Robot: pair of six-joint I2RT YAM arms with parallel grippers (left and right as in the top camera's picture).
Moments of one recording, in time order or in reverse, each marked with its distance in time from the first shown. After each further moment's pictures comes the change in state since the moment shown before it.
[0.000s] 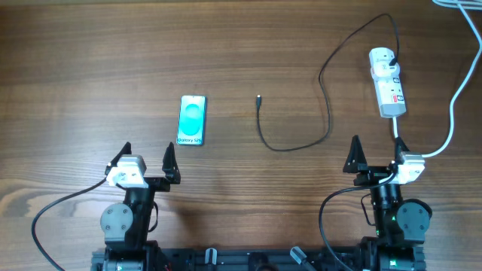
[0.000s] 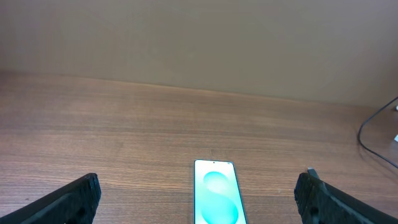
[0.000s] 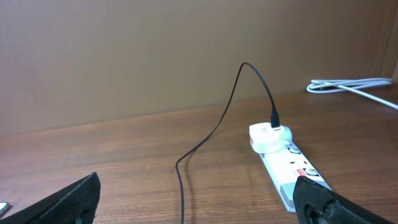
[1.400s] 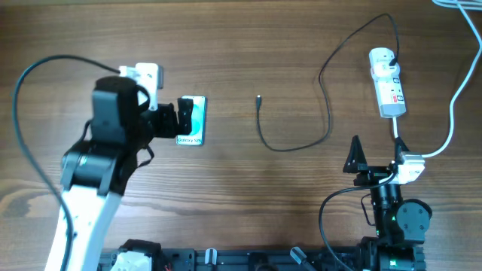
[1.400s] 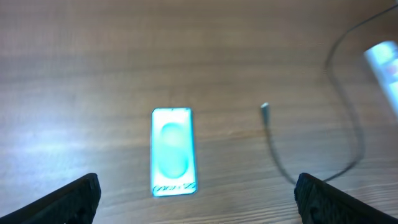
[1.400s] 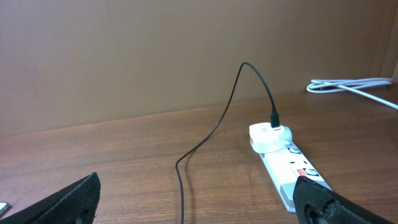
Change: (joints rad) left arm -0.176 1.101 1.097 -0.701 0.000 0.000; right arm 0.000 0.000 0.000 0.000 0.000 0.000
